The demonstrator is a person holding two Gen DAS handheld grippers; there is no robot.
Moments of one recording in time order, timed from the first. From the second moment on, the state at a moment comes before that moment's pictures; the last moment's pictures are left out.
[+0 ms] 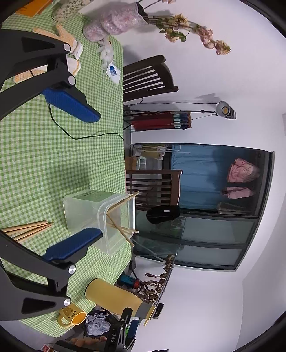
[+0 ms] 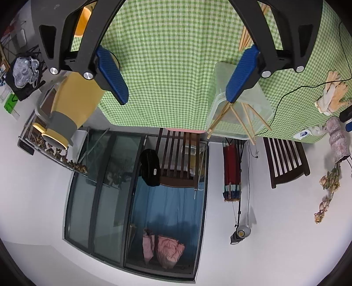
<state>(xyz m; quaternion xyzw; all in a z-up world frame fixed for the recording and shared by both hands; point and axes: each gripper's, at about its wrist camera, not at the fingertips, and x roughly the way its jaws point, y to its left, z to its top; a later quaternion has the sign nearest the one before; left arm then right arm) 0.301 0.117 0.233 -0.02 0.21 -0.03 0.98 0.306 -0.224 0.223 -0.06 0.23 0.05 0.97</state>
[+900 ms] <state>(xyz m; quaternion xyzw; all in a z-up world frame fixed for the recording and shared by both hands) 0.133 0.072 0.153 0.00 0.14 0.03 0.99 0.152 -0.222 0.142 -0.05 0.16 0.07 0.98</state>
